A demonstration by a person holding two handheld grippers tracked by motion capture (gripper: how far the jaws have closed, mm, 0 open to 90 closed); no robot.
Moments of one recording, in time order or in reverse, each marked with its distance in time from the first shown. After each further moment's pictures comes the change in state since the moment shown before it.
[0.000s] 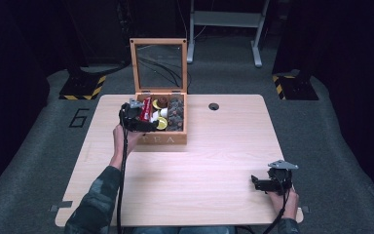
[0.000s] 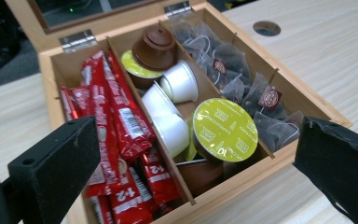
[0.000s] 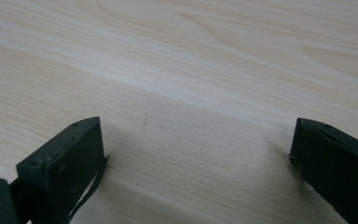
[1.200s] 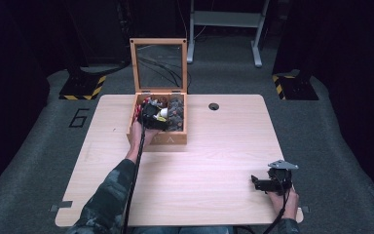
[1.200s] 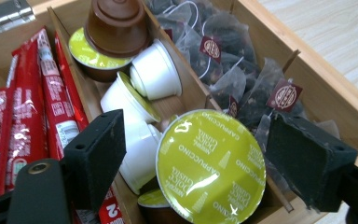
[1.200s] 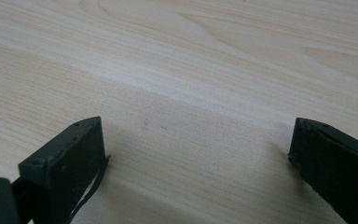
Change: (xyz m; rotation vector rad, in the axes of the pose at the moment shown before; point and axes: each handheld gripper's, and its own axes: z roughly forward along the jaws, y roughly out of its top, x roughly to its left) left arm -0.019 0.007 0.061 0.133 0.012 0.034; right arm 0.000 0.000 0.000 -0.006 -0.001 -0.003
